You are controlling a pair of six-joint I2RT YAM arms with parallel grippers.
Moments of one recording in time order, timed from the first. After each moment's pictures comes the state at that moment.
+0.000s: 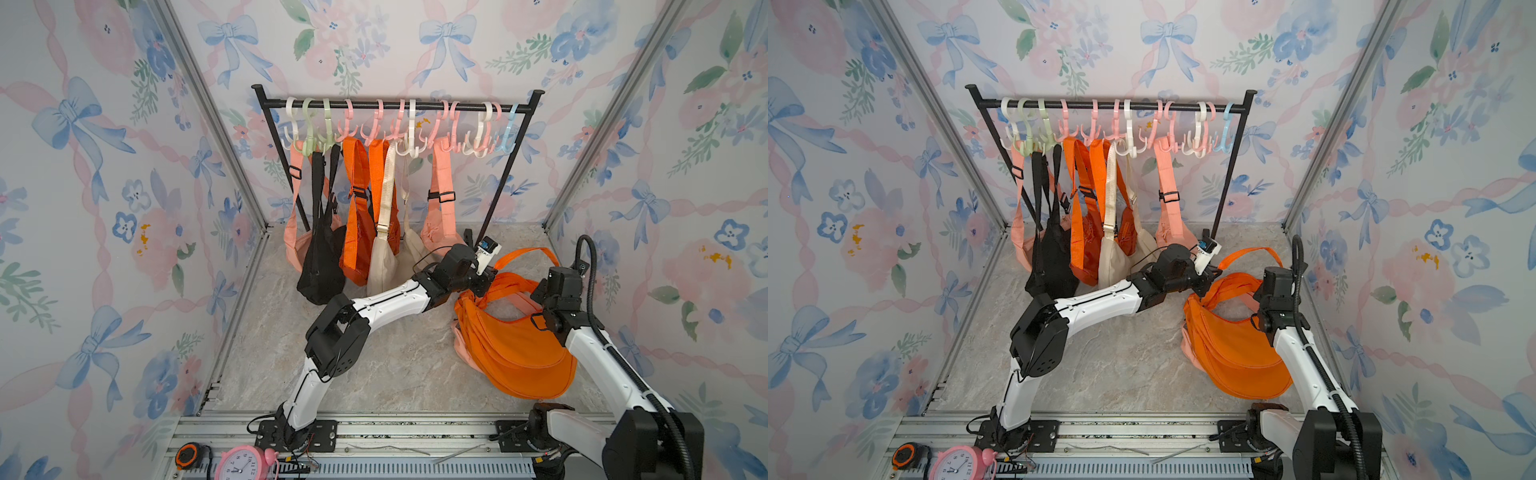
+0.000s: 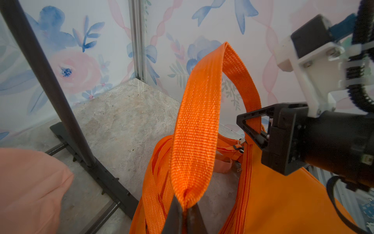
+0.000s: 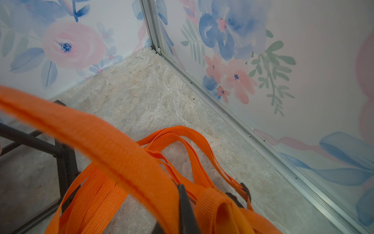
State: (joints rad) left arm -0.92 2.12 1.72 0.08 0.16 -0.13; right arm -0.04 1.13 0.73 -0.22 0.44 0.43
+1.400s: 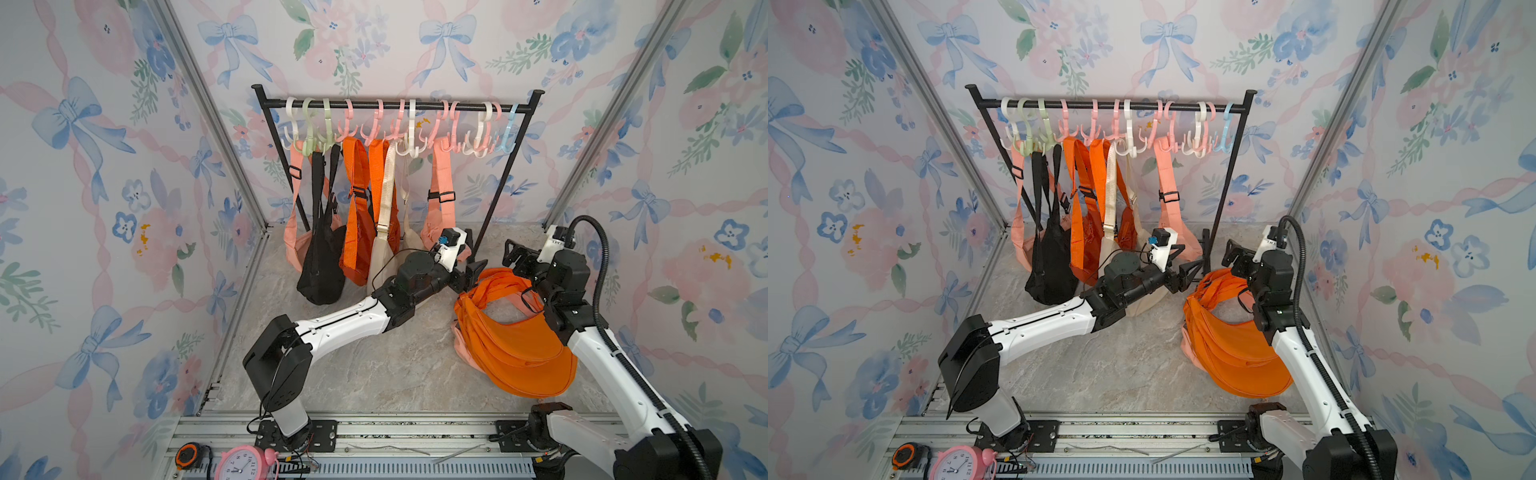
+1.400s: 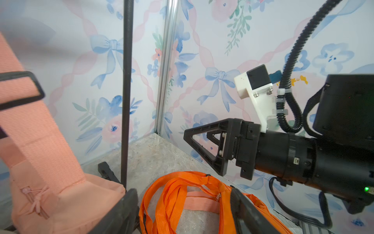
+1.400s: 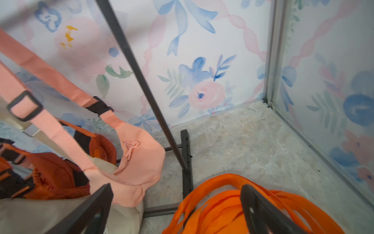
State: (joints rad) left arm -0.90 1.65 1.22 0.48 0.02 -0.19; right arm 0.16 1.09 0.90 -0.02 0.10 0.33
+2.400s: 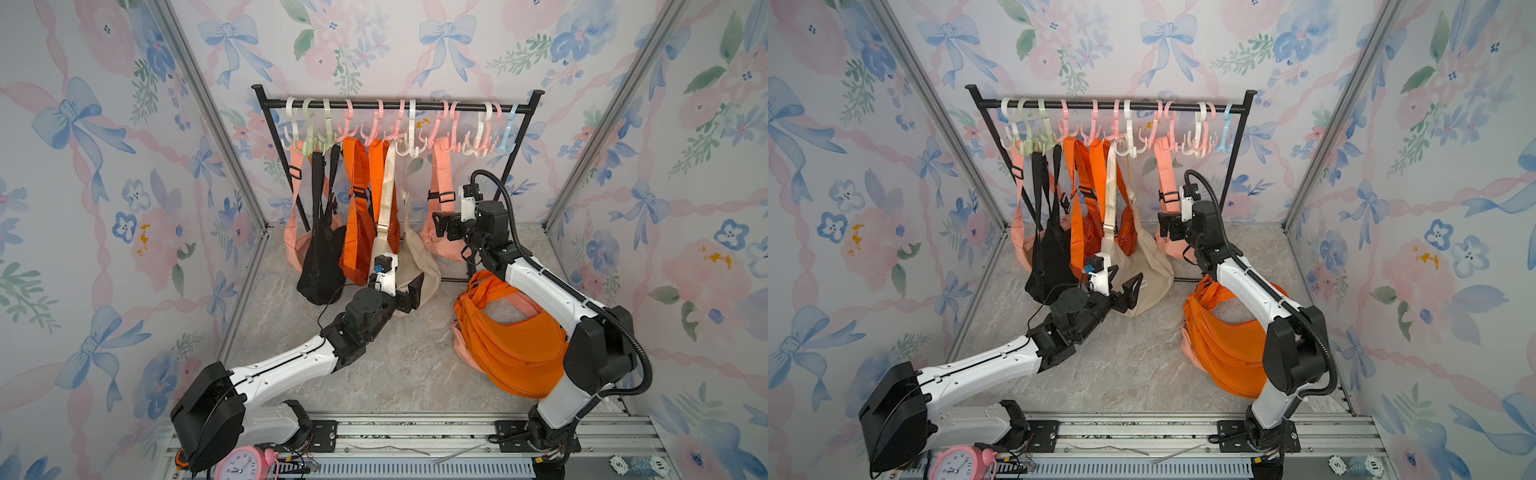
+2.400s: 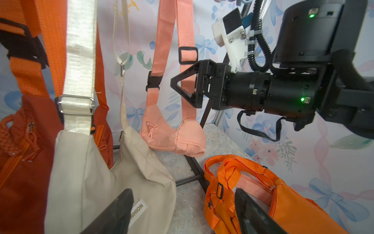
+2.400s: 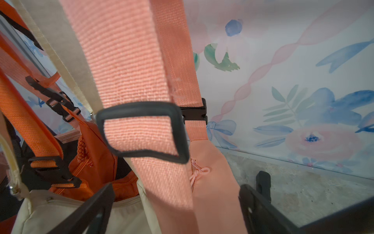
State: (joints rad) left arm -0.85 1.21 0.71 0.47 -0.32 -0.27; right arm 0.41 1.73 1.46 0.02 0.04 0.13
